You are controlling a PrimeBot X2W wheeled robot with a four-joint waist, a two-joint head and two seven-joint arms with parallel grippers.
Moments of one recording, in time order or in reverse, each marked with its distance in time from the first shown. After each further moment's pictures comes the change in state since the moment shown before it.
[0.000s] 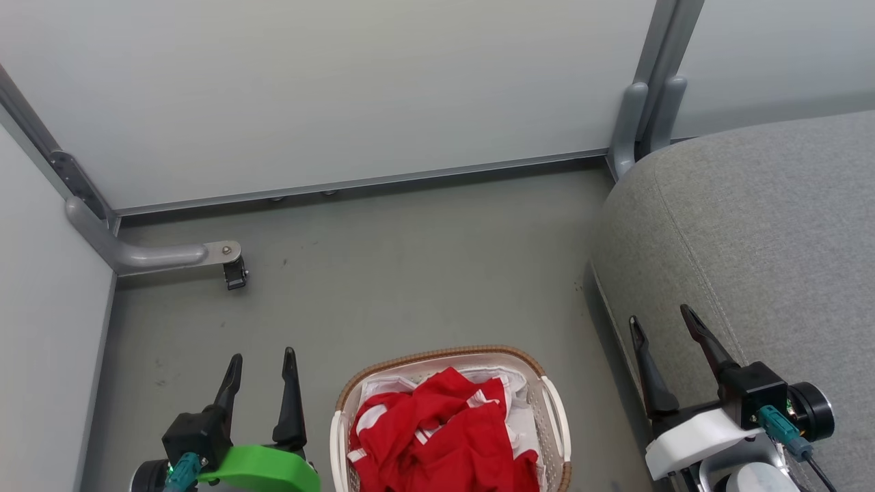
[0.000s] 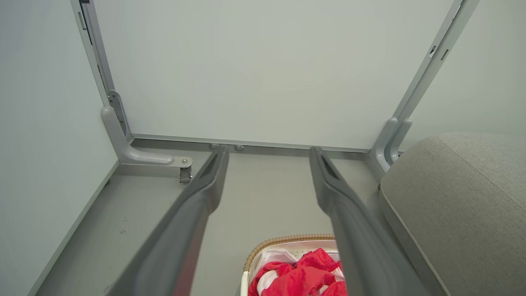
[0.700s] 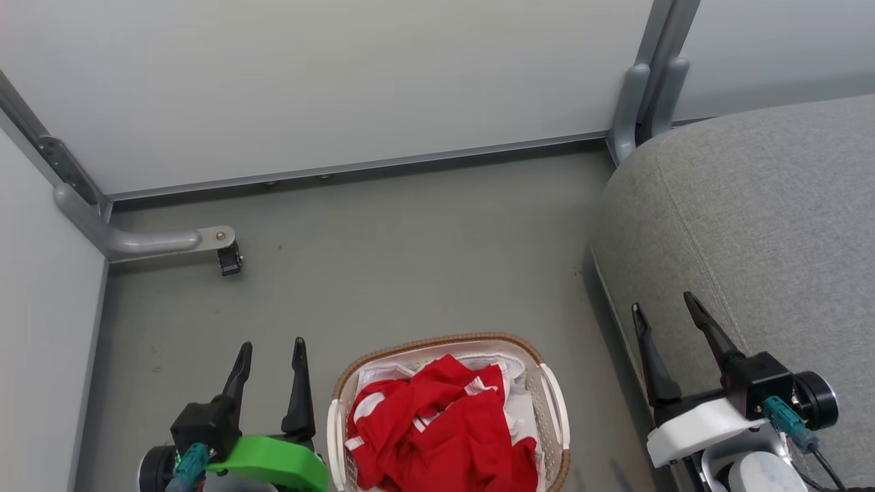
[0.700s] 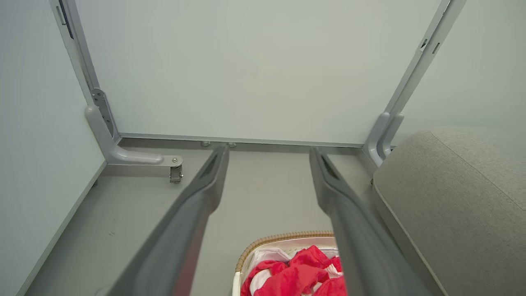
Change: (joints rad) left arm -0.011 0.000 -0.017 -0.010 -0.002 -0.006 0.000; right arm -0.013 0.000 -0.005 -0.013 0.002 0.000 0.000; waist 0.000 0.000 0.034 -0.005
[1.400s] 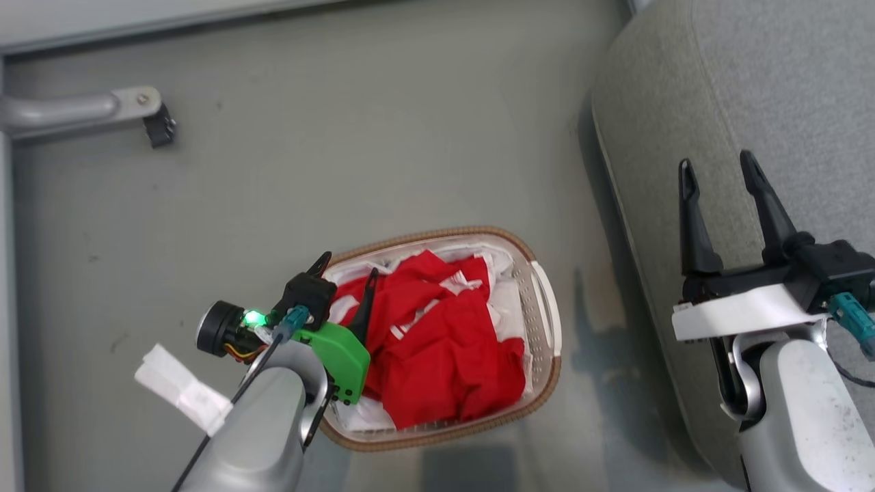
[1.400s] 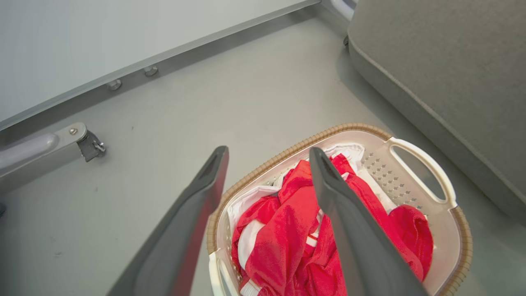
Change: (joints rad) left arm -0.503 0.000 -0.246 0.541 0.166 -0.085 0.007; right arm -0.239 -0.001 -0.080 -0.080 0.046 0.000 0.000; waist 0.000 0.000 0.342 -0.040
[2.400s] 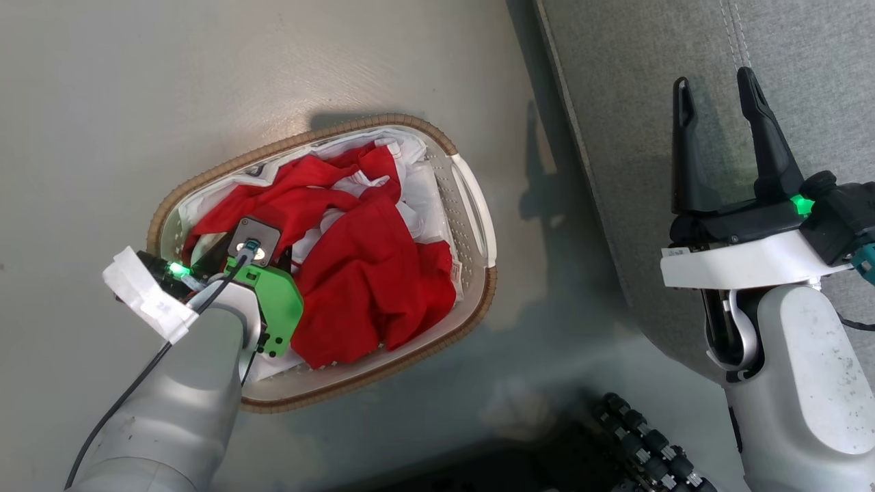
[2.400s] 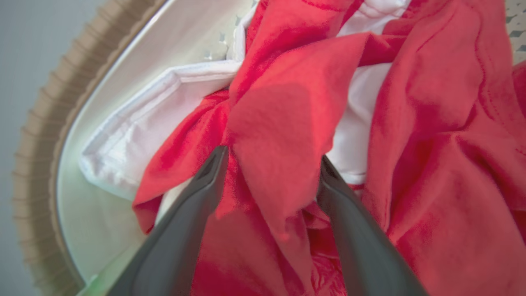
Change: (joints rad) left arm -0.317 0.057 -0.102 0.452 0.027 0.063 0.081; right arm -0.134 -0.001 0.062 -0.067 0.120 0.000 0.000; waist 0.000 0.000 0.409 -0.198
